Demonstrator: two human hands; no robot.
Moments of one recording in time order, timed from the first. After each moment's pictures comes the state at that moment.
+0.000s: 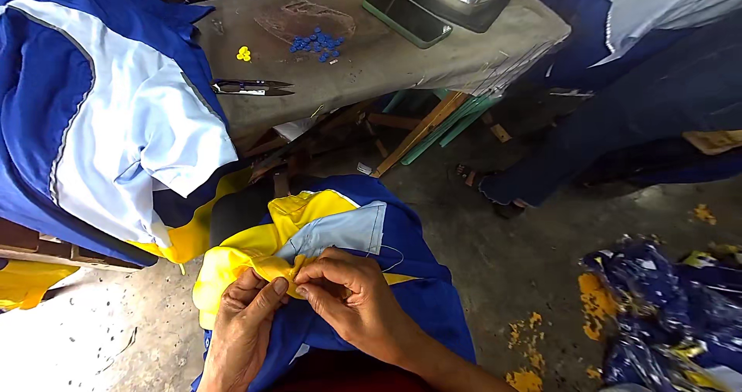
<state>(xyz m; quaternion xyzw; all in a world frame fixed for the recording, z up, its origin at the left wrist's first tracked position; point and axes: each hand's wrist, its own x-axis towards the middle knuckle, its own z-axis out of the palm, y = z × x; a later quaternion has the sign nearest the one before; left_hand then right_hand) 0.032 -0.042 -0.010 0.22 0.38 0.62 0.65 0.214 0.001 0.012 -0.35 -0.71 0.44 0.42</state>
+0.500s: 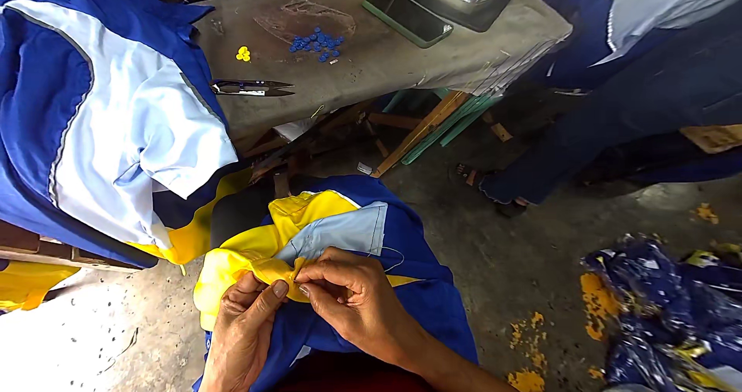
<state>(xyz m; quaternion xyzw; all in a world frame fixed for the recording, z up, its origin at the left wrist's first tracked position) 0.032 -0.042 -0.011 0.21 0.36 0.64 0.65 0.214 0.003 0.014 -0.37 -0.72 0.42 0.41</state>
